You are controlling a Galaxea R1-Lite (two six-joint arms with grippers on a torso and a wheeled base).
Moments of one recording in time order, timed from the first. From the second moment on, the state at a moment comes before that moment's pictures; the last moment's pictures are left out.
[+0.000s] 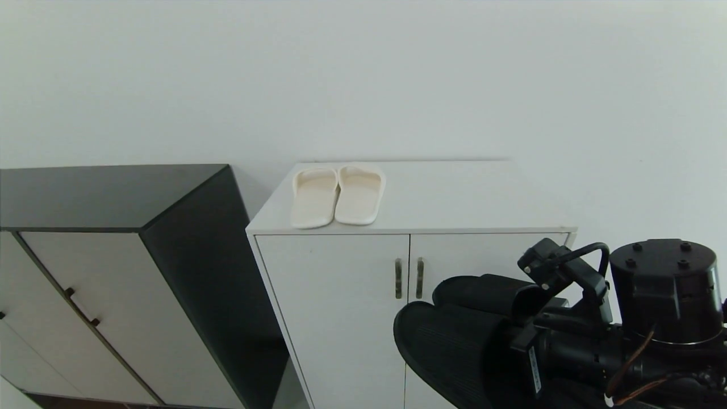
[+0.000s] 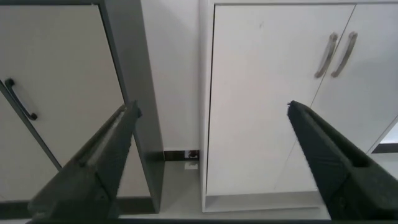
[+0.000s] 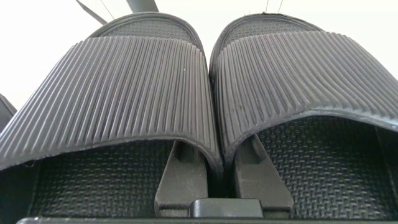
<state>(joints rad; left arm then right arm) 0.00 0.00 0.00 0.00 -0.01 0.00 0.79 1.49 -0.59 -0.47 0.00 0.13</state>
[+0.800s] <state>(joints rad) 0.00 0.00 0.00 -0.01 -0.02 0.00 0.79 1.48 -0.58 -0.47 0.00 0.13</state>
